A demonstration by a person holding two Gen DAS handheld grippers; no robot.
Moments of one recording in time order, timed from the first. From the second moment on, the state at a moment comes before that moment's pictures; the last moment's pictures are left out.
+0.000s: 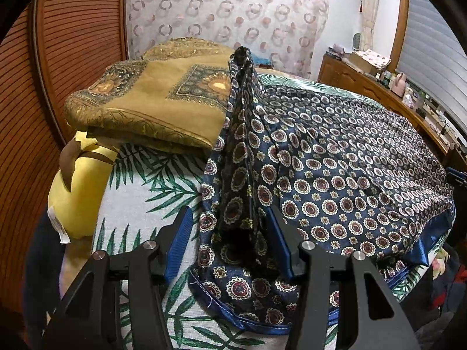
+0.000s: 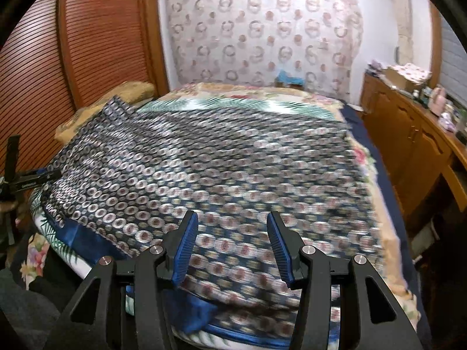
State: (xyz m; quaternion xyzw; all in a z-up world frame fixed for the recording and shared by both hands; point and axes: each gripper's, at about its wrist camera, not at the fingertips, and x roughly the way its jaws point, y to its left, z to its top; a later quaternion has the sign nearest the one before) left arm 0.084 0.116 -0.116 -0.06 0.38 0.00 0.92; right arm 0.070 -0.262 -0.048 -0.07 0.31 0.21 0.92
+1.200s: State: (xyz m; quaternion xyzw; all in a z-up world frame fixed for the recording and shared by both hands) left arm 0.075 0.109 -0.104 -0.09 0.35 -0.05 0.93; right arm 0.099 -0.210 -0.108 -0.12 0.31 0.22 0.92
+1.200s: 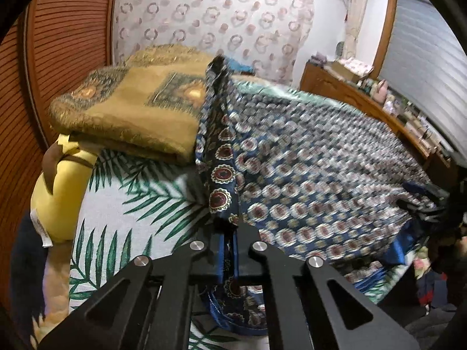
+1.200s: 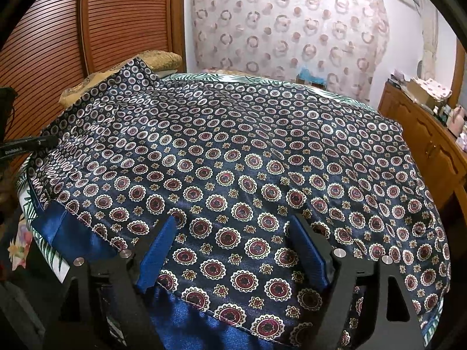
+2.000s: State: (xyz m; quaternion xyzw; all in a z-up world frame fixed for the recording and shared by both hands) left arm 0.126 -0.049 0.013 -0.03 0.26 -0.25 0.93; right arm 0.071 -0.292 -0.091 -0.05 0.30 0.18 0.93
